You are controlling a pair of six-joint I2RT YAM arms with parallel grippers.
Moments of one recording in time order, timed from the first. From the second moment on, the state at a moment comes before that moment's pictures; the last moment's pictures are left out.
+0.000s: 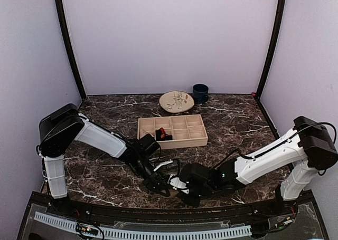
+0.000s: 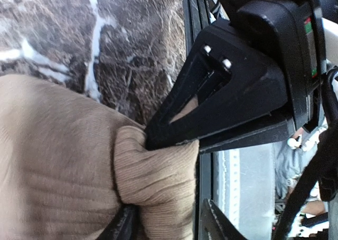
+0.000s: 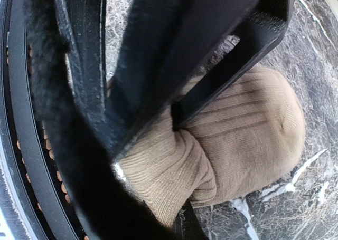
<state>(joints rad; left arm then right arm) -0.91 1.97 0.98 -0.21 1.00 0.07 1.37 1.67 0.79 -0.12 0.07 0.08</state>
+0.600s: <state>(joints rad) -0.89 1.87 0.91 -0.08 0.78 -0.02 1.28 1.66 0.87 -0.21 -0.10 0.15</state>
